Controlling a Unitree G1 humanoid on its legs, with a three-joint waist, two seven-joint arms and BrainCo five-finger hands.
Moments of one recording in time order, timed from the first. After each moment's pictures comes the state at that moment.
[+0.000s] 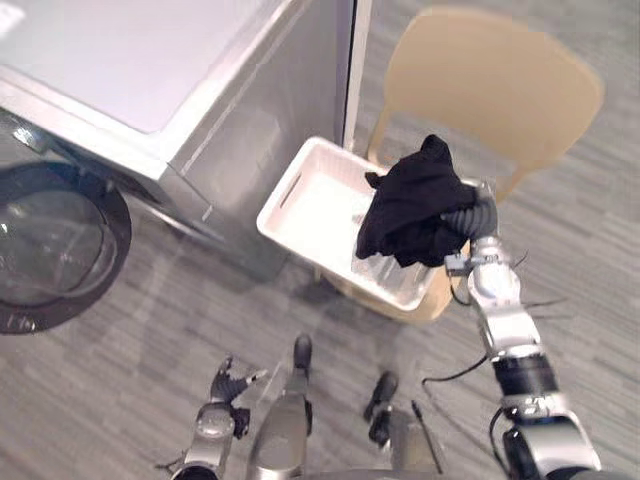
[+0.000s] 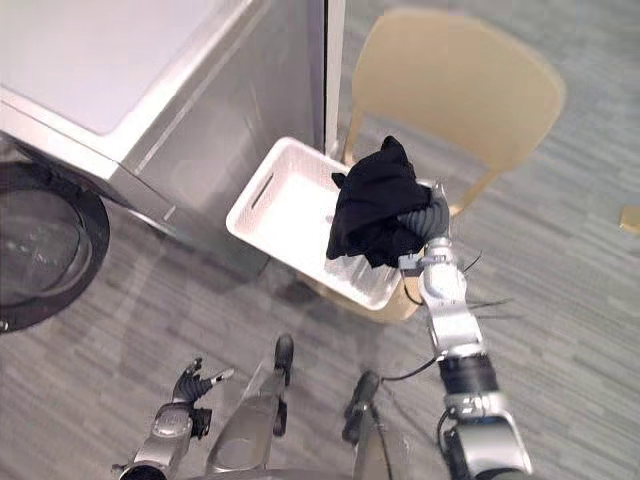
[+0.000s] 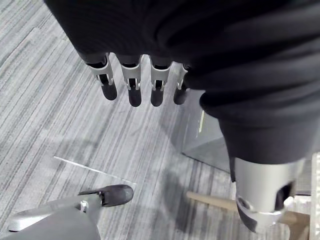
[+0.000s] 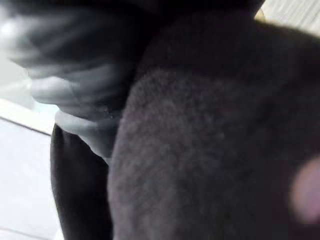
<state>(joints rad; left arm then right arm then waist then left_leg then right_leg) 0.11 0.14 0.11 0.80 0.12 0.00 0.13 -0.26 -0.15 -0.04 0.00 0.07 -0.08 -0.20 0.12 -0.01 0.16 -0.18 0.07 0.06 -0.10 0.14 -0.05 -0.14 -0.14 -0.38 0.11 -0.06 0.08</state>
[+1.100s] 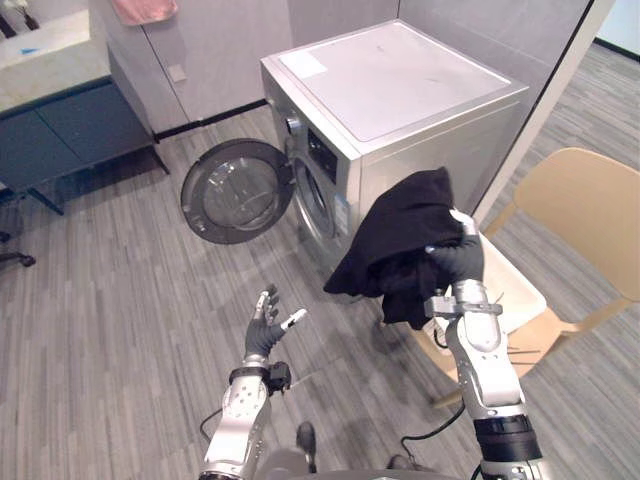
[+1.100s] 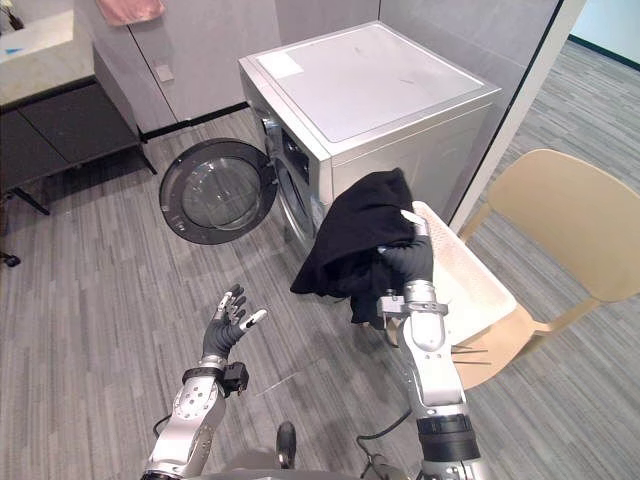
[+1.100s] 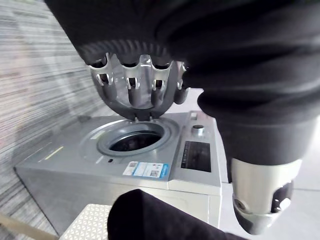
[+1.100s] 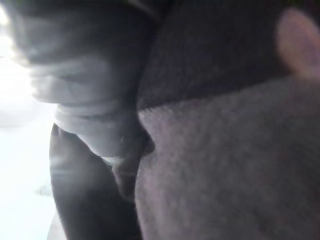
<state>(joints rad) 0.08 0.09 -0.19 0.11 -0.02 -0.11 0.13 -0.19 -0.11 0.07 -0.01 0.04 -0.11 -0.10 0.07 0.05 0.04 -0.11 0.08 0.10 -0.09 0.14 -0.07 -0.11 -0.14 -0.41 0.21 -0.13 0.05</state>
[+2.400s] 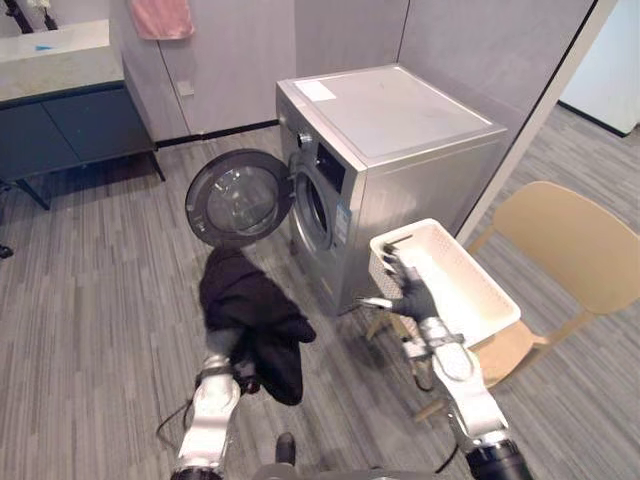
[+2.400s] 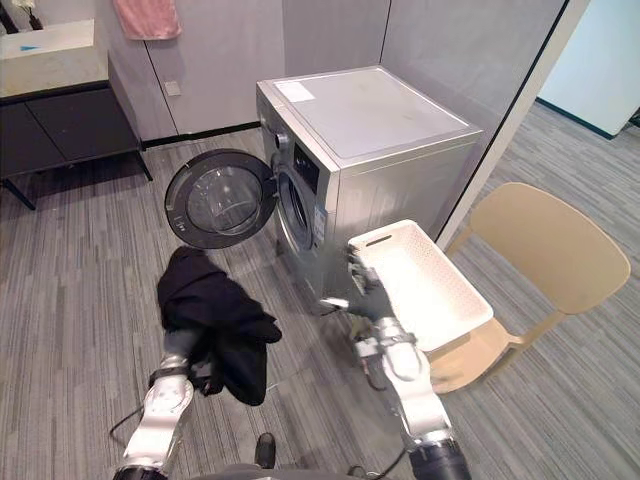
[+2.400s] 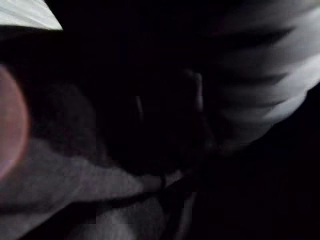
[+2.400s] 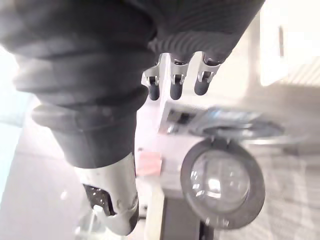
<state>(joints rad) 0.18 0.10 0.09 0.21 0.10 -0.07 0.26 0.08 -0.10 0.06 0.00 0.00 -0.10 0.02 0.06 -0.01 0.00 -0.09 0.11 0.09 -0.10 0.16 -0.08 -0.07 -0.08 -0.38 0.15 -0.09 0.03</state>
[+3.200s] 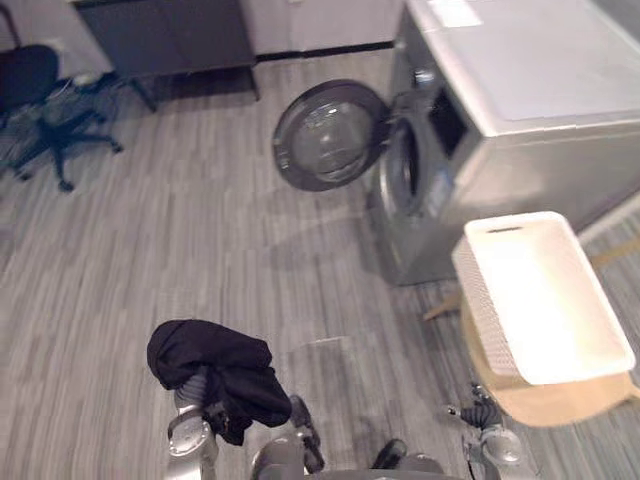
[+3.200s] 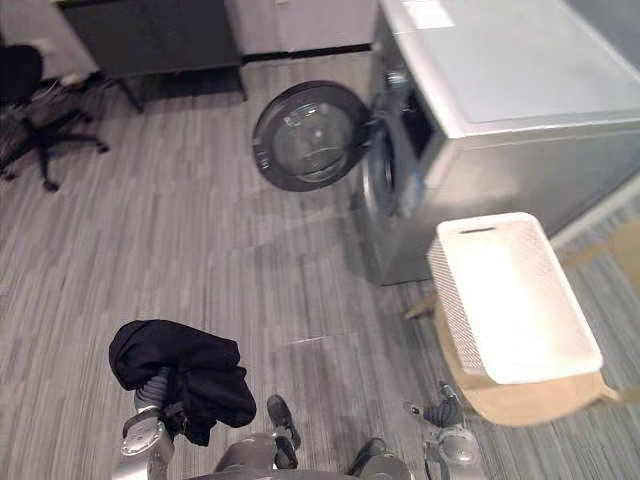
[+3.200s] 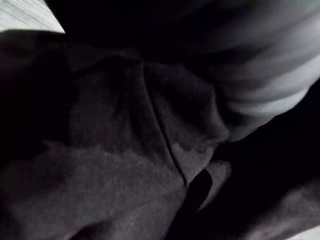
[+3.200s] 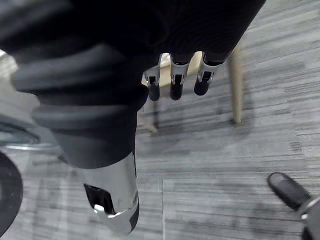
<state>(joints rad) 0.17 0.06 0.29 0.47 -0.10 -0.03 0.22 0.10 -0.12 -0.19 0.71 -0.14 0.01 -0.11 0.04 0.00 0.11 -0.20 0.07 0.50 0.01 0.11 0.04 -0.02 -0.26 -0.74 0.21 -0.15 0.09</state>
